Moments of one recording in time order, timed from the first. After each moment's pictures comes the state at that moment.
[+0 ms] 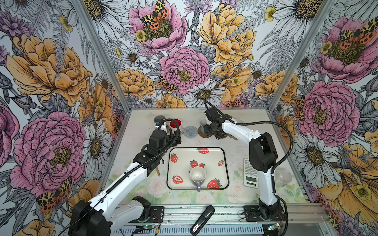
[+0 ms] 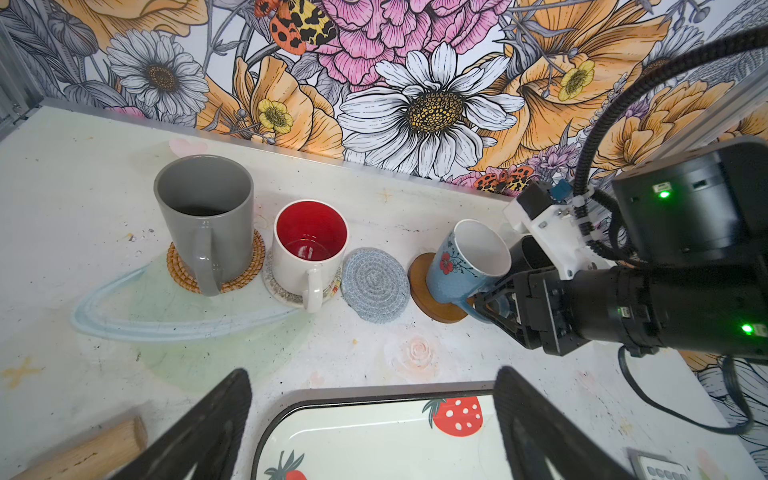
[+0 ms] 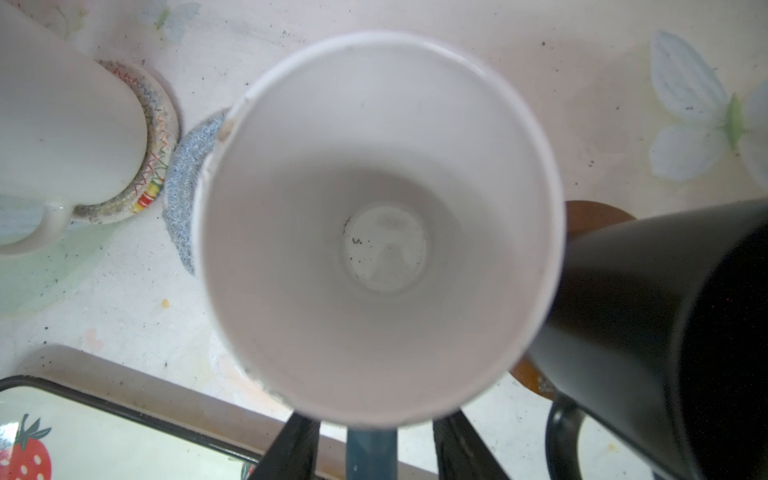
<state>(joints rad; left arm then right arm) -0.49 1.05 0.79 -0.11 -0.23 -0.45 0.52 2.11 1.79 -0.77 0.03 0.26</state>
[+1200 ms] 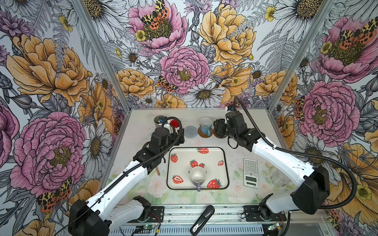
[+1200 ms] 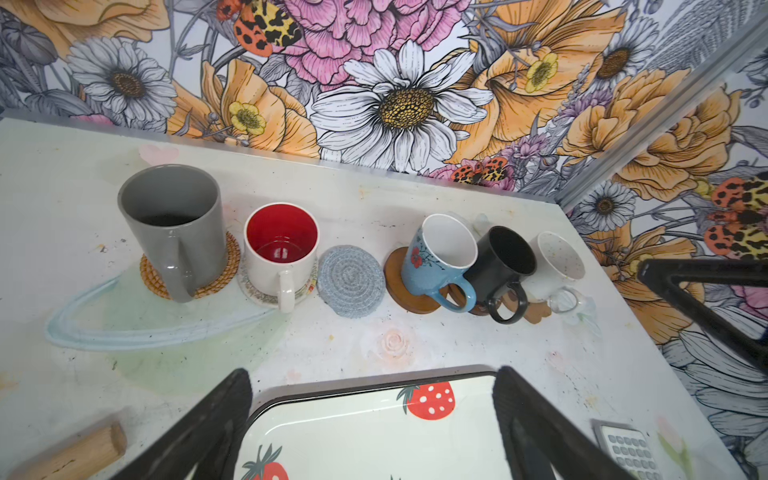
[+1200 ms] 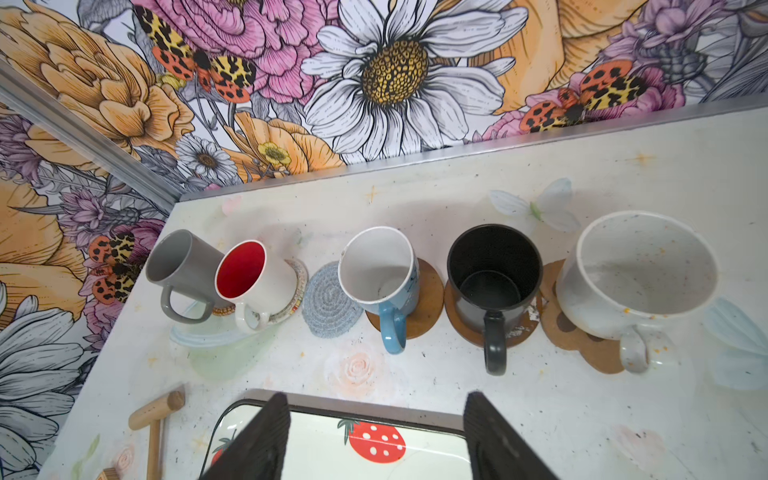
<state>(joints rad) -0.56 1.07 0.90 -0.21 -0.23 -0.44 0.57 1.41 1.25 -0.40 0.21 0.53</state>
